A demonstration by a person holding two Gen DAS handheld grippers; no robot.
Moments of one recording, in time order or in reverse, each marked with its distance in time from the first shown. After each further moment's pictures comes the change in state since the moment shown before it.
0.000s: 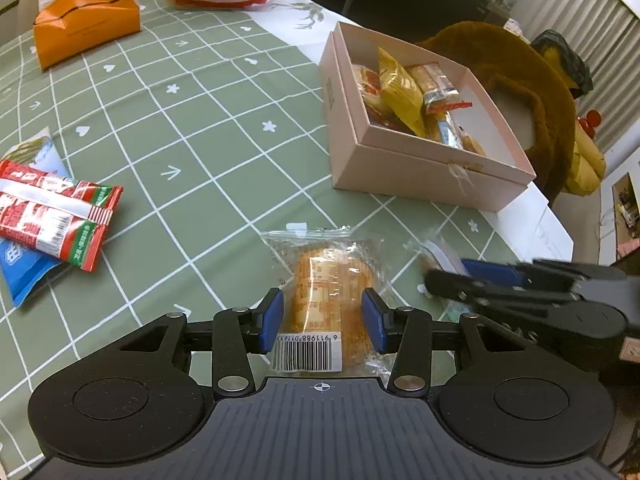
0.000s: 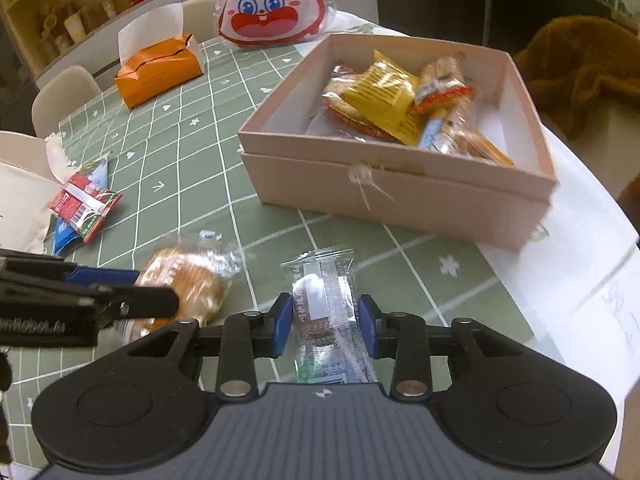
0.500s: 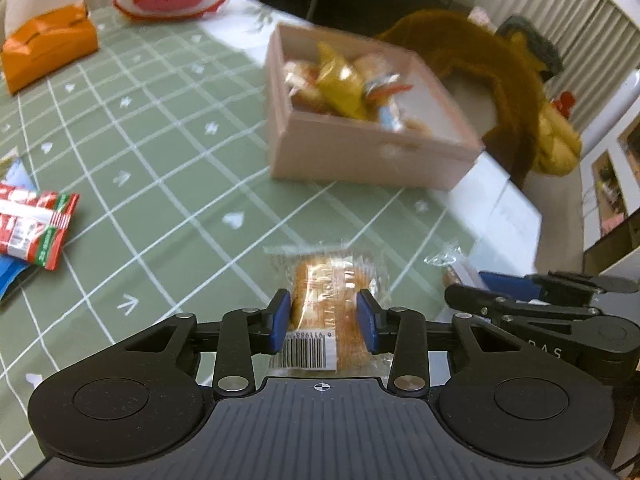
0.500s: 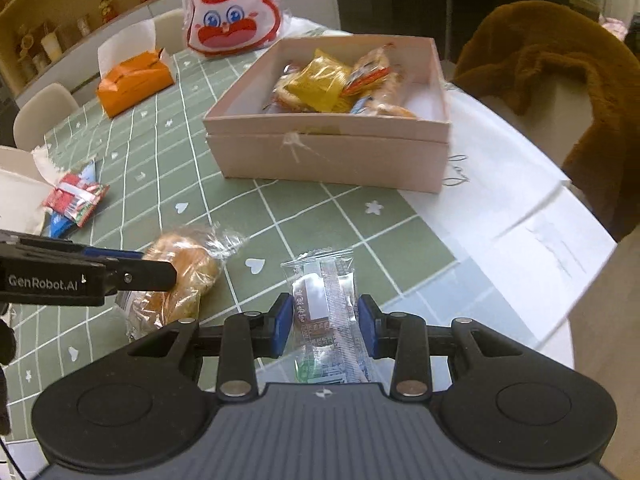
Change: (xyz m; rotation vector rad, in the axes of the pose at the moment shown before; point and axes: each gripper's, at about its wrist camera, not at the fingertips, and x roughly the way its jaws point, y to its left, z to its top) left arm -0.014 -0.040 -0.014 0.077 -0.033 -0.059; right arm -0.054 -0.025 -0.036 0.067 -0.046 -0.059
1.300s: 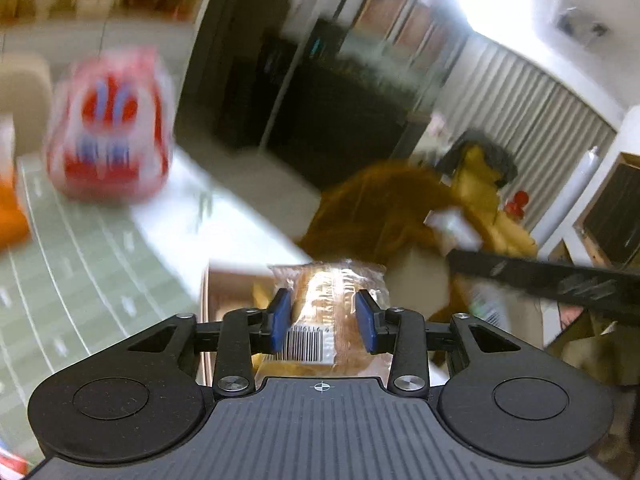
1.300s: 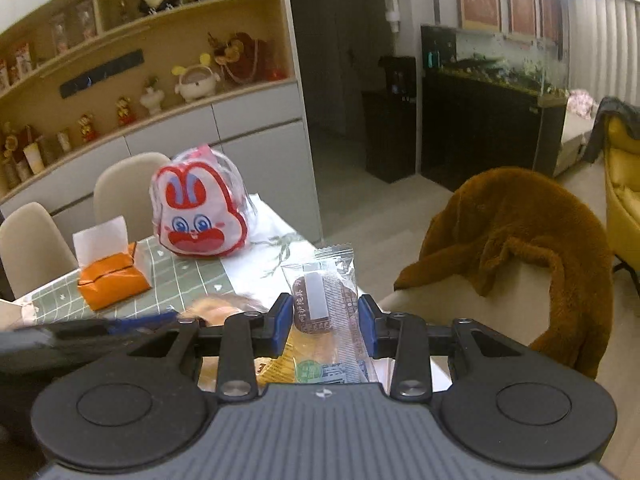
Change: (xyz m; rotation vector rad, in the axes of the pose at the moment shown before) left arm 0.017 -0.009 0.171 -0.030 -0.267 -0.139; right arm -0.046 -0.012 0.214 0.027 -0.278 -0.068
